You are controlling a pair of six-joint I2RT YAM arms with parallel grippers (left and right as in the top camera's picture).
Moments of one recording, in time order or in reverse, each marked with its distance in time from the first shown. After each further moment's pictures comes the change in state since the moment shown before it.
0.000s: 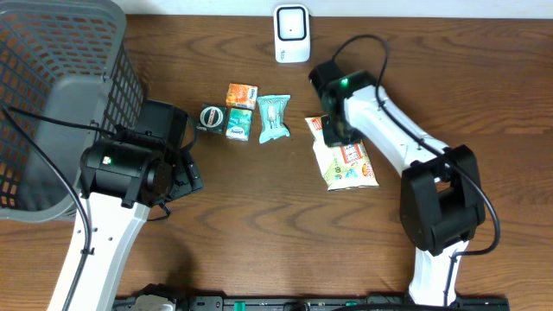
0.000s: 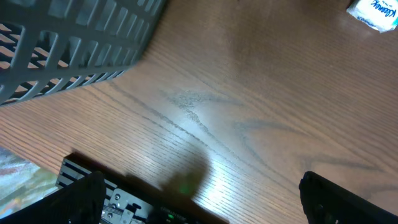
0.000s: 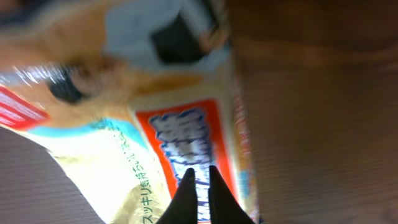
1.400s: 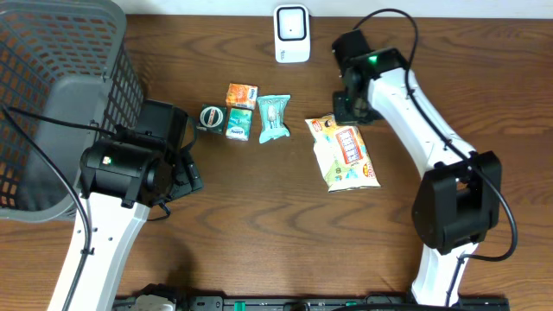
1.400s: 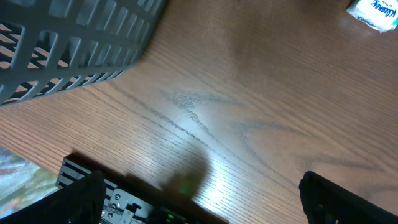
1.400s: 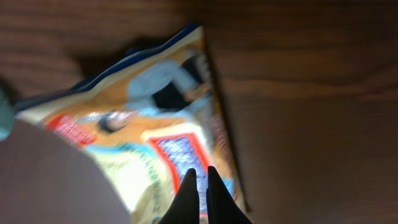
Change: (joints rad) left arm 0.000 0.000 0.000 0.000 0.000 0.000; right arm -0.108 -0.026 0.102 -0.011 -0.122 -0.067
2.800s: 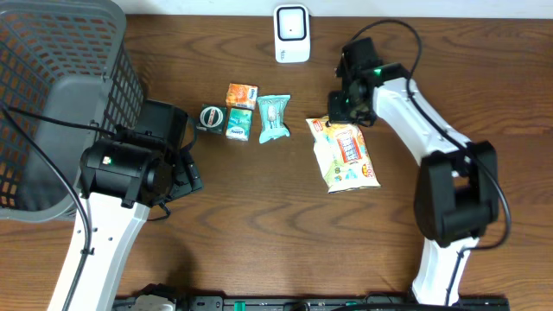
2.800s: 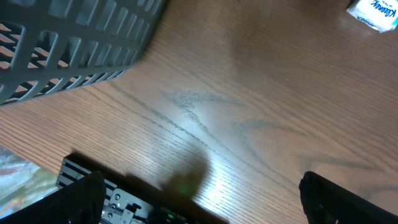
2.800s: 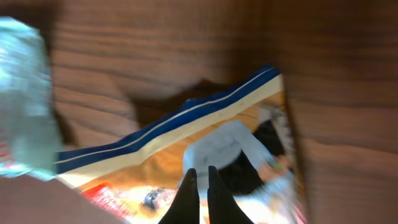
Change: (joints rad) left arm 0.000 0.000 0.000 0.000 0.000 0.000; right arm -0.030 0.047 -0.148 0.315 -0.239 -0.042
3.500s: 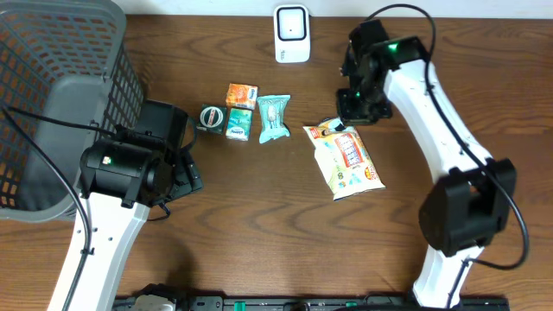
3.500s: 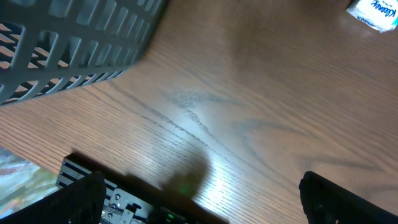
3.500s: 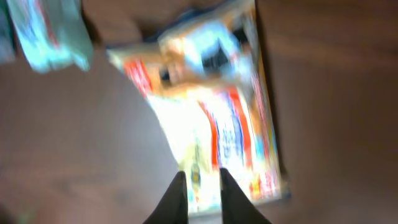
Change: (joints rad) left arm 0.000 0.000 0.000 0.000 0.000 0.000; right arm -0.001 -0.078 0.245 -0.521 -0.011 -0.075
